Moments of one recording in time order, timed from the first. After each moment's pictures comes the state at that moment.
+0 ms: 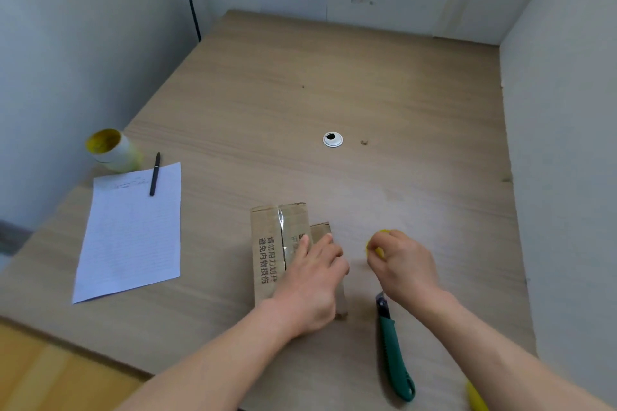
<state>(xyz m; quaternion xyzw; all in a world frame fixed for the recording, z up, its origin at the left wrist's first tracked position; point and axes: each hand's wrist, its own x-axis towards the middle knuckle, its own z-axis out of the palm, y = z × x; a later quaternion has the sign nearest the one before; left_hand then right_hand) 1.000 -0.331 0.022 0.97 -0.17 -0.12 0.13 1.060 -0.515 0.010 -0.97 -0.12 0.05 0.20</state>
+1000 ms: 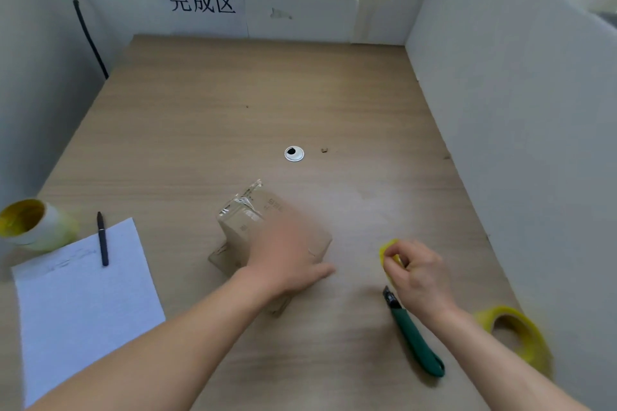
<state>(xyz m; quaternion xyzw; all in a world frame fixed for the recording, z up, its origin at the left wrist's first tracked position) 1.080 -0.253 0.046 0.97 -0.14 -0.17 0.09 1.017 -0.489 0.024 -0.96 0.08 -0.07 0.27</state>
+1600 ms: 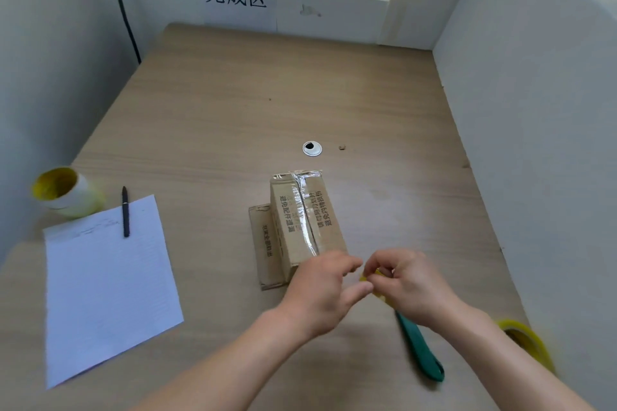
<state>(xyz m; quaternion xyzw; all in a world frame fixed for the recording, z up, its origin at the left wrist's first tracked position) 1.012 -0.277 0.040 0.88 -0.20 -0.07 0.43 1.015 -0.459 0.073 -0.93 -0.01 0.16 0.32</state>
